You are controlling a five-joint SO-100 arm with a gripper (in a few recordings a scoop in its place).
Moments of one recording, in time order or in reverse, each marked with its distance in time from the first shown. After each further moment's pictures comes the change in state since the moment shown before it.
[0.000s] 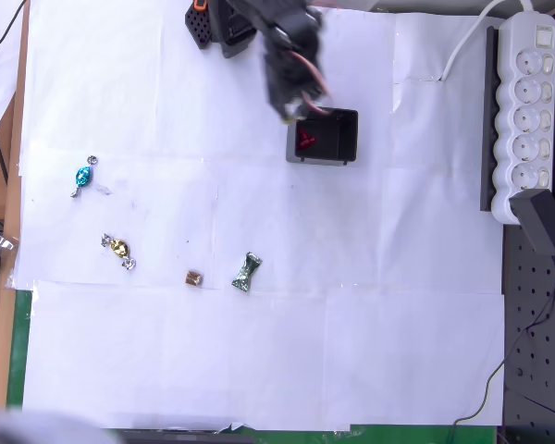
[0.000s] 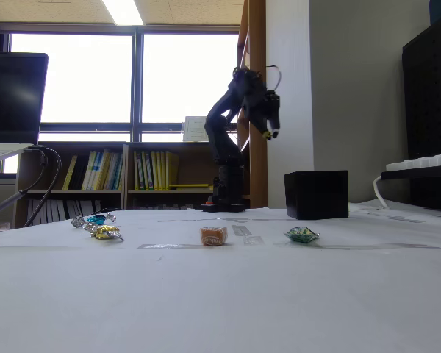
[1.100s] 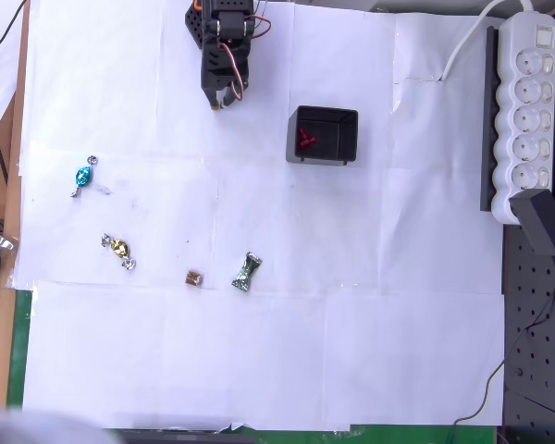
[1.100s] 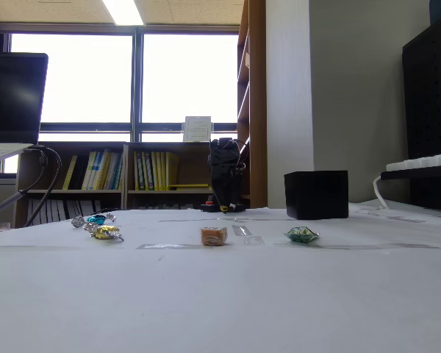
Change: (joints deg) arm 16.3 -41.0 -56.6 -2.2 -6.9
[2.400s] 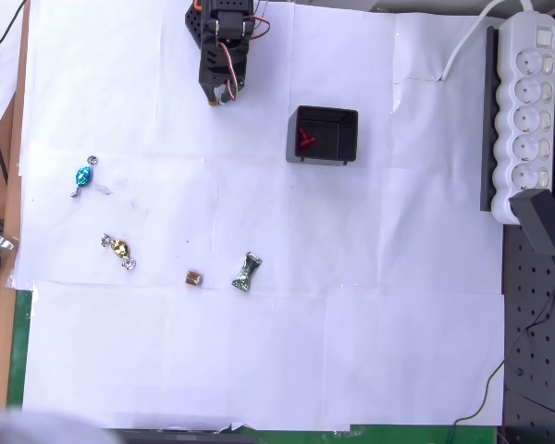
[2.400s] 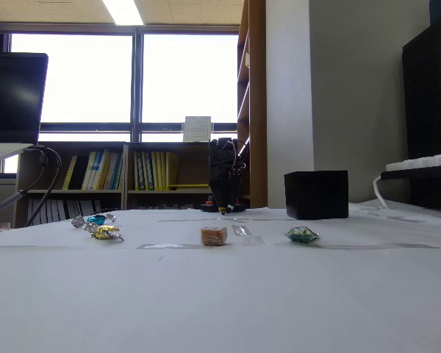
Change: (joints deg) arm 1.8 0.0 0.0 0.1 5.1
